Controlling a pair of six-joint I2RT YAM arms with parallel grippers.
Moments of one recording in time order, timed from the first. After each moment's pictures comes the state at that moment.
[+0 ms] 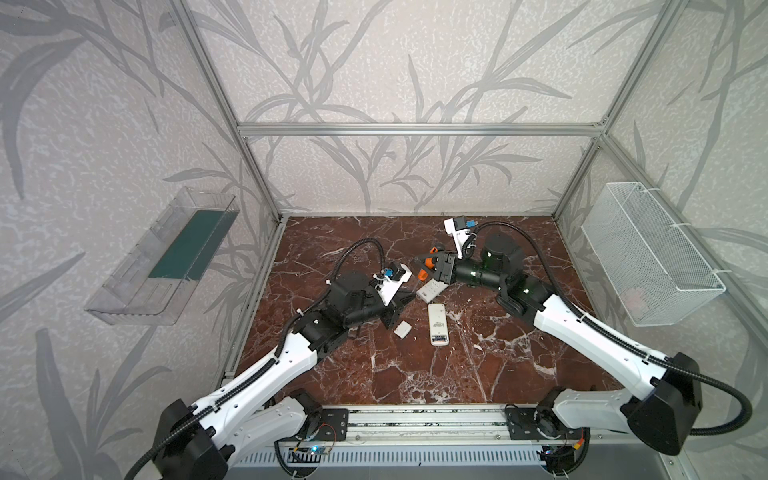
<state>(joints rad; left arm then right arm) -0.66 1.01 0.76 -0.12 0.37 0.03 0.68 1.29 1.10 0.01 -0.43 0.69</state>
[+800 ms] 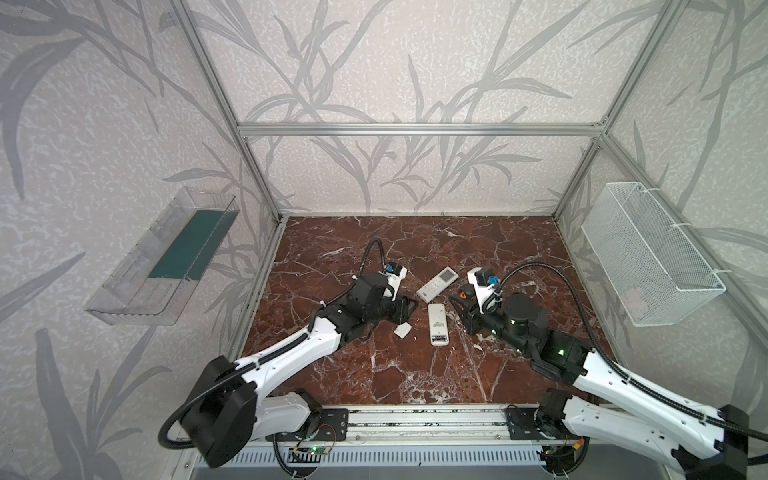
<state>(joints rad) -0.68 1.31 0.73 -0.11 0.23 -0.46 0.90 0.86 0.63 -0.11 0.24 0.23</state>
